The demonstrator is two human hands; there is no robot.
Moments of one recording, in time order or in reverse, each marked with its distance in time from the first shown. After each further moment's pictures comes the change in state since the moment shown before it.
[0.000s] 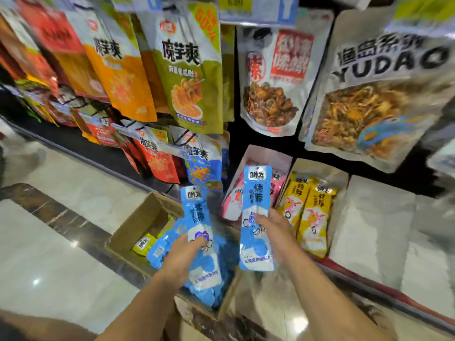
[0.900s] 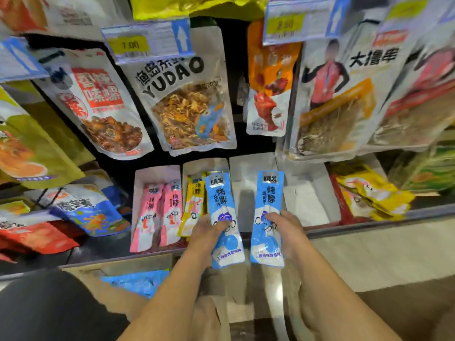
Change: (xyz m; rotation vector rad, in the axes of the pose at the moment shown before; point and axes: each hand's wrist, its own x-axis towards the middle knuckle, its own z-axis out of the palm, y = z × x) left_hand -0.053 0.009 0.234 0.201 -0.570 0.109; right_hand -0.110 -0.001 -0.215 0.357 0.523 0.007
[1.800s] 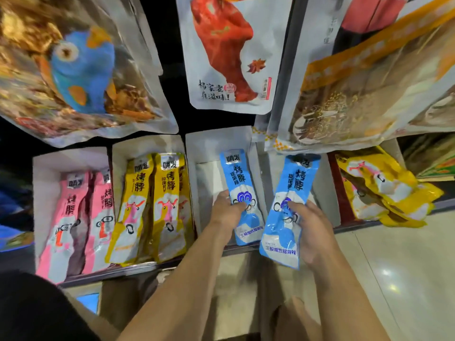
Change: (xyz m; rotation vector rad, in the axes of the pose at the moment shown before) left_hand 0.182 -0.066 0.160 0.217 -0.018 -0.132; right_hand 0.119 -0.013 -0.093 0.231 0.215 0.047
